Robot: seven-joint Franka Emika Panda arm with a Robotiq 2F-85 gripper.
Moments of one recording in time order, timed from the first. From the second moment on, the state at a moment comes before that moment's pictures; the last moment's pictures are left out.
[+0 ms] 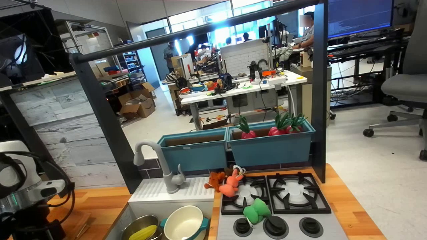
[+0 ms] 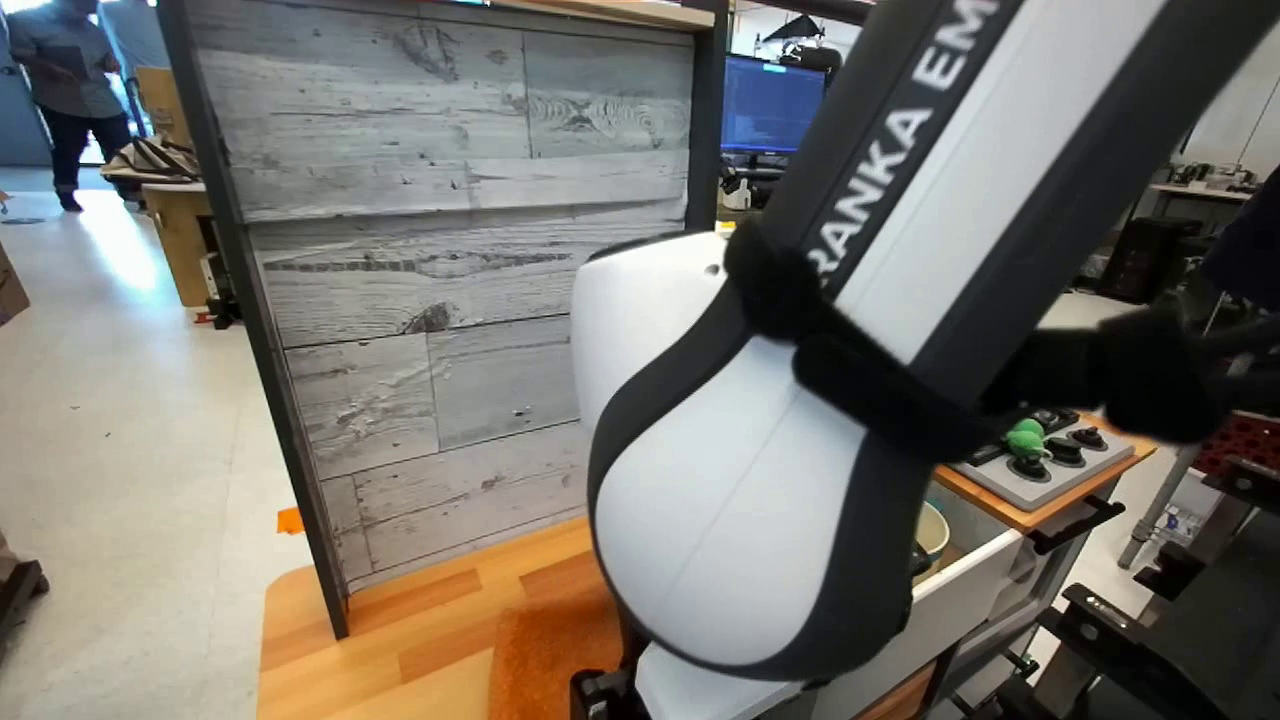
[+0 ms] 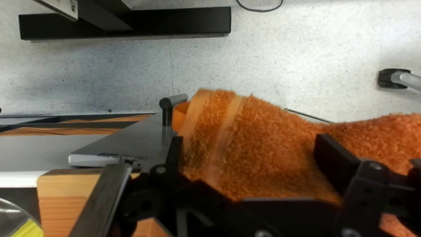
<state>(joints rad) 0.50 1.03 0.05 -1.80 0.02 2.62 0.48</state>
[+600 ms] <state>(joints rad) 0.65 0.59 -0.21 -2.18 0.02 3.03 0.64</state>
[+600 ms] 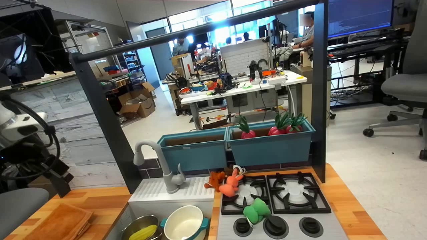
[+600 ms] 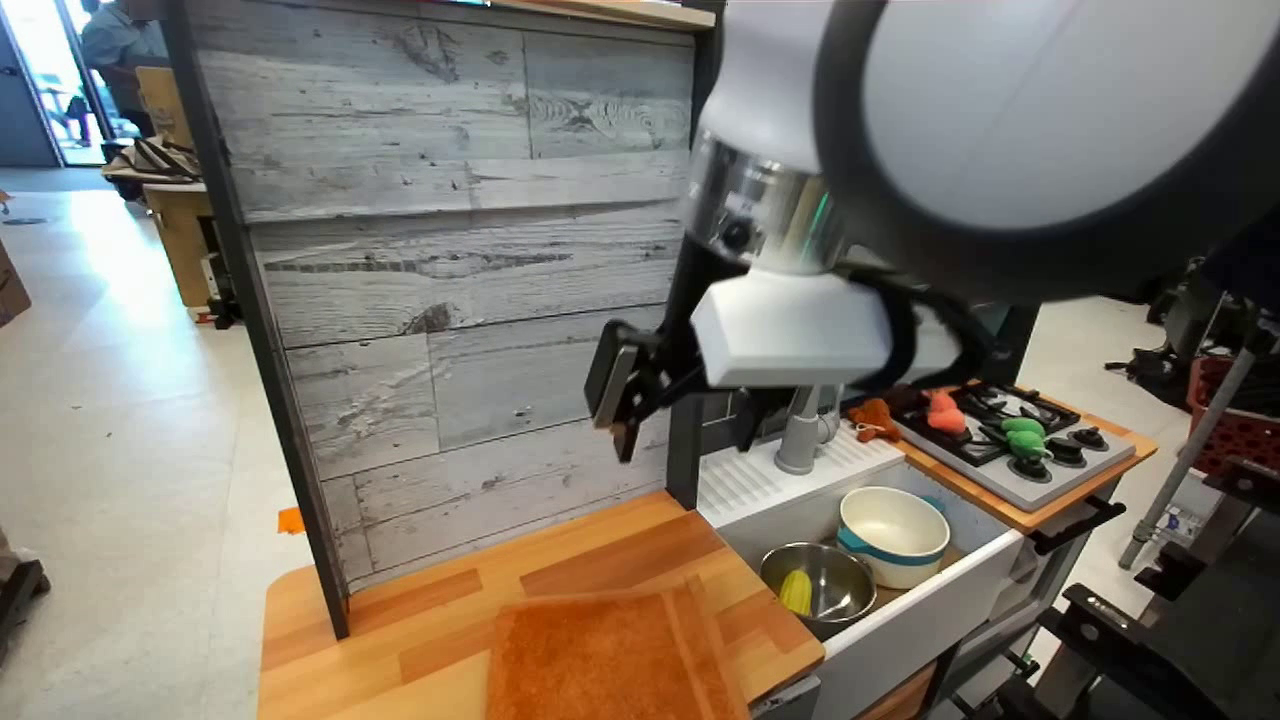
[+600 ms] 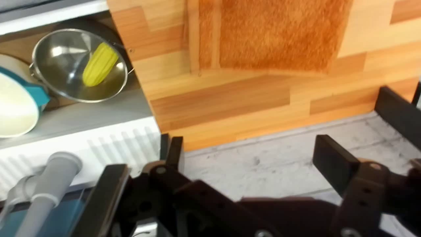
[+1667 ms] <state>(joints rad) 0.75 0.49 -0.61 -2.30 -0.13 2.88 0.67</state>
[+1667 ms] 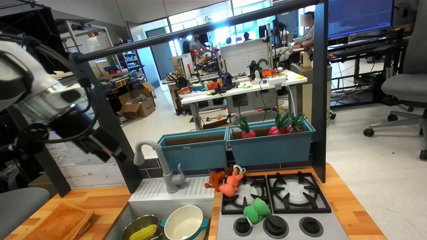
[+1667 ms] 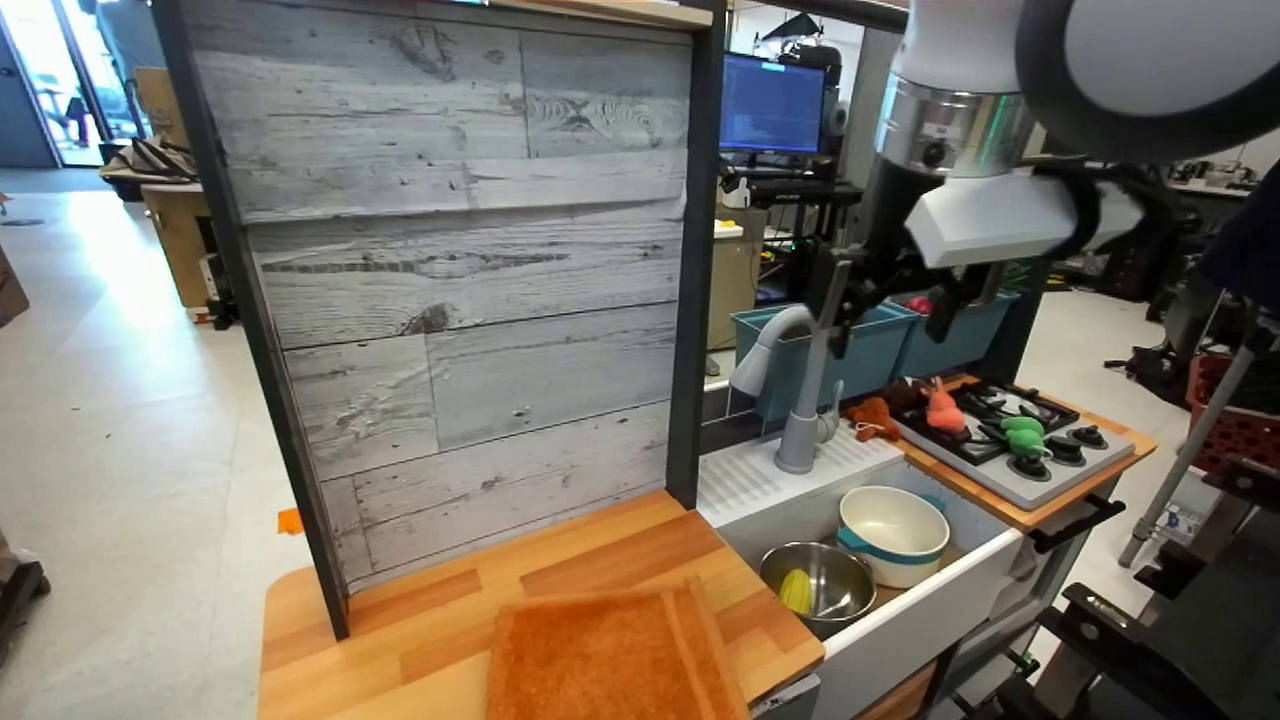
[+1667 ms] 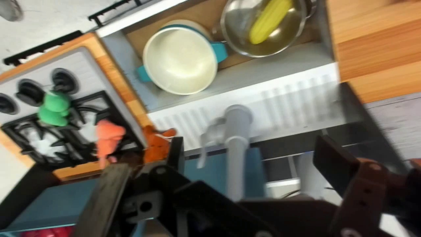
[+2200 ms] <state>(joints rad) 0.45 0.49 -0.57 -2.28 -0.12 2.78 0.58</state>
